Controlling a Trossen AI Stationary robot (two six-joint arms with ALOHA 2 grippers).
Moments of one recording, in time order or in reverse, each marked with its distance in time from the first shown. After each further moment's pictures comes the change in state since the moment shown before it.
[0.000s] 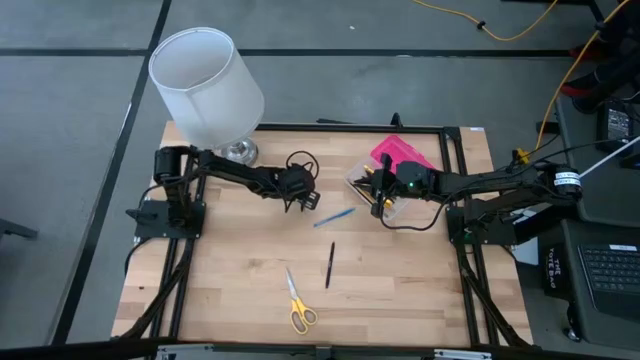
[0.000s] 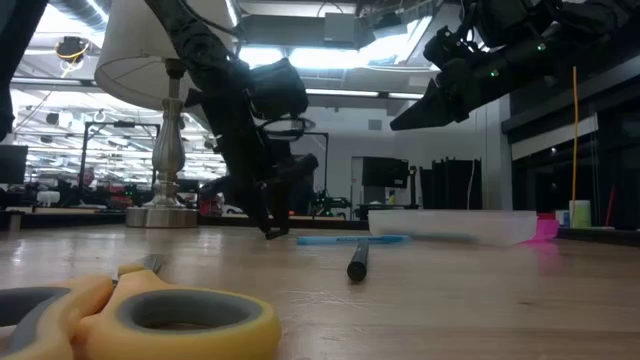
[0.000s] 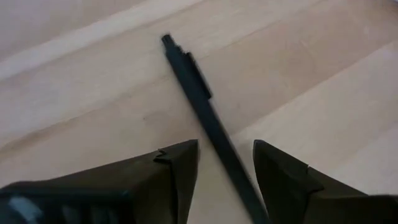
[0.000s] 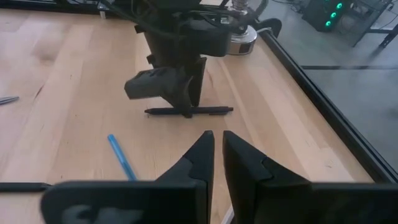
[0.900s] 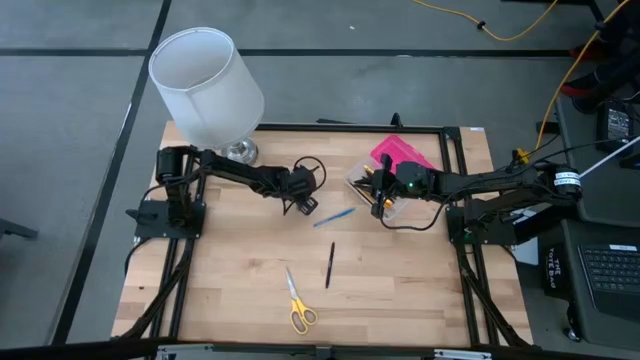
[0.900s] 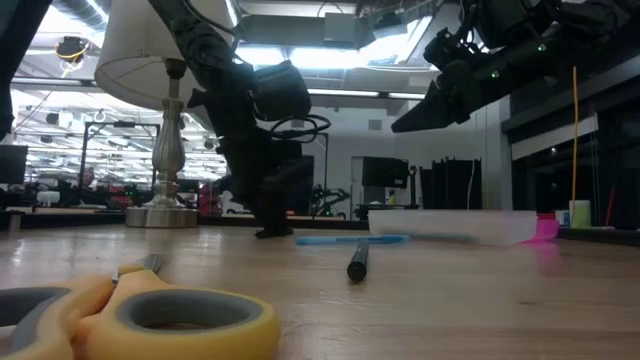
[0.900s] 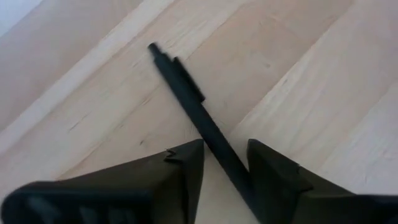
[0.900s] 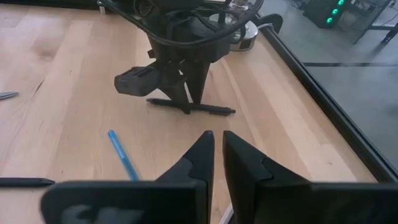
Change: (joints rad) left arm 0.001 0.049 0.008 -0.057 0.026 0.308; right arm 0.000 0.000 0.000 -0.014 0.000 0.000
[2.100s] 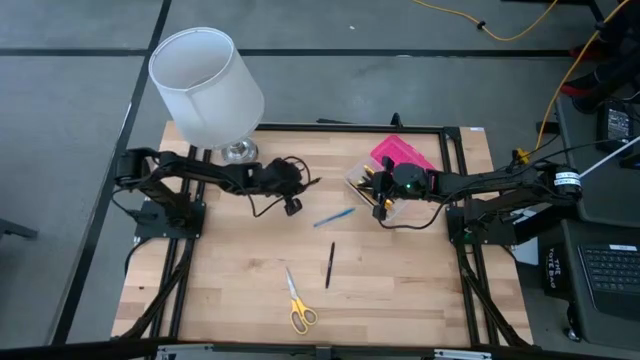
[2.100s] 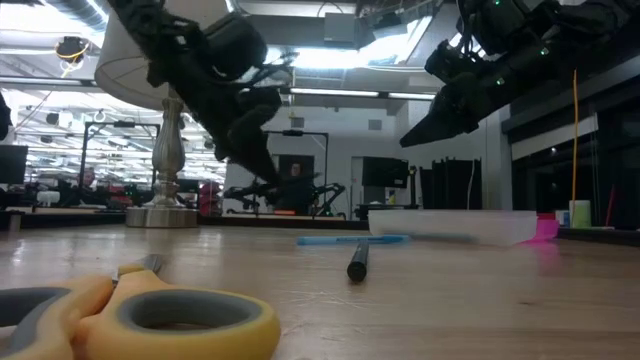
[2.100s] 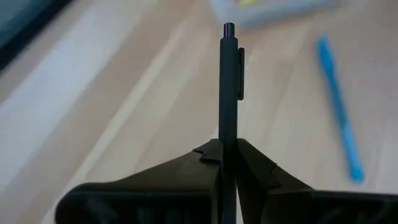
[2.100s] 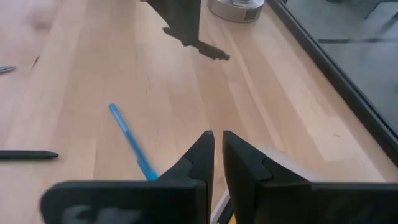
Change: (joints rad) left arm 0.008 -0.354 -0.215 0.255 0.077 0.358; right arm 0.000 0.000 -0.001 -0.096 0.000 0.026
